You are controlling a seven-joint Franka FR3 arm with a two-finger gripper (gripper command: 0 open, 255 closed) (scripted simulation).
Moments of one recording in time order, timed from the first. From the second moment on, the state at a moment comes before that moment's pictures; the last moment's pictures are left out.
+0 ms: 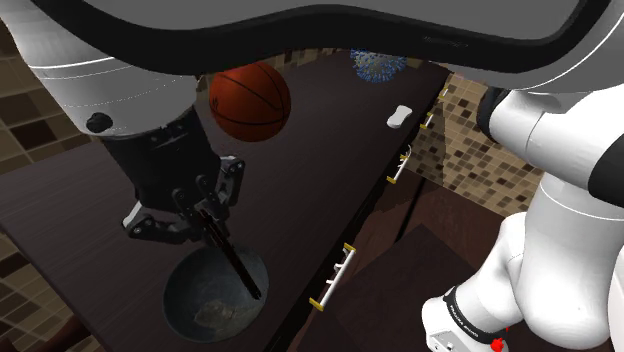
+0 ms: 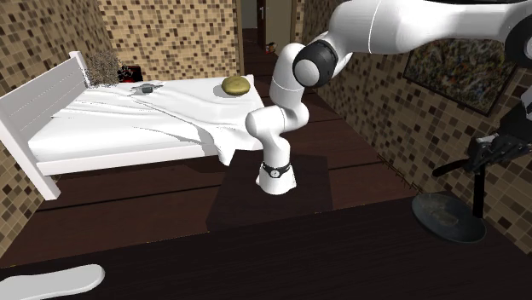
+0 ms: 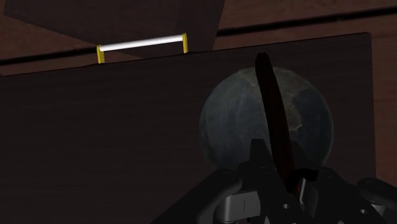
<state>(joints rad) 0.56 0.39 0.53 -1.20 -0.10 1.29 0.87</state>
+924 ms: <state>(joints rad) 0.53 0.35 0.52 -1.43 -0.09 1.48 0.85</state>
